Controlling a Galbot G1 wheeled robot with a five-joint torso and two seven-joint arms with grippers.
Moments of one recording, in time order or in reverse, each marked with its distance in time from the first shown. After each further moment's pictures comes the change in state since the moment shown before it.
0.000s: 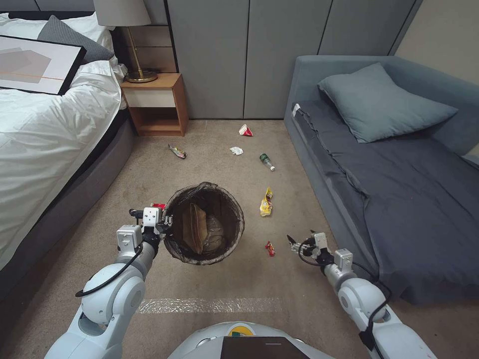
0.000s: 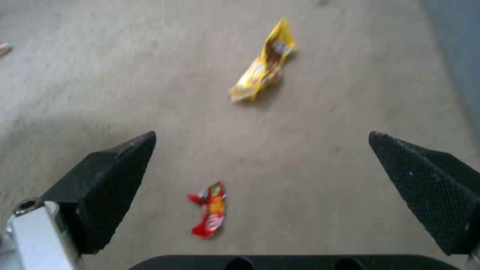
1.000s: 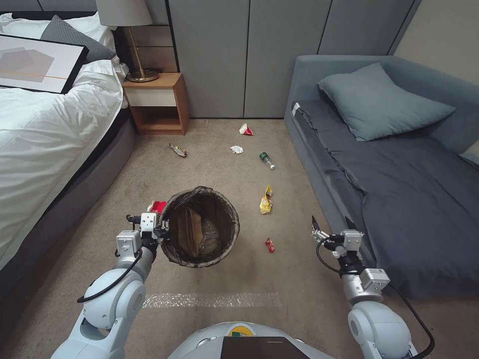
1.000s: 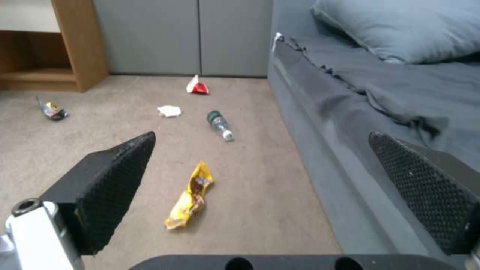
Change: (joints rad) left arm 0.038 -0.049 -0.018 0.026 0.068 -0.025 0.016; right arm -0.271 0.252 0.226 0.372 -0.207 0.248 0.136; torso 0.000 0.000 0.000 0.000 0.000
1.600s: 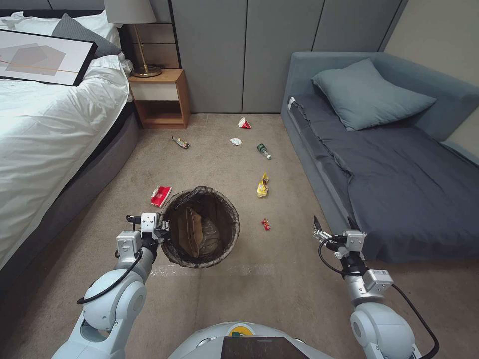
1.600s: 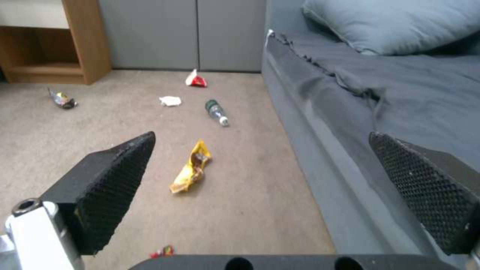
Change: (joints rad) left arm 0.004 -0.007 0.003 -0.005 0.005 0.002 -0.004; right arm -0.011 0.003 0.014 0.010 0.004 0.000 0.001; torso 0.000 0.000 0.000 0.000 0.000
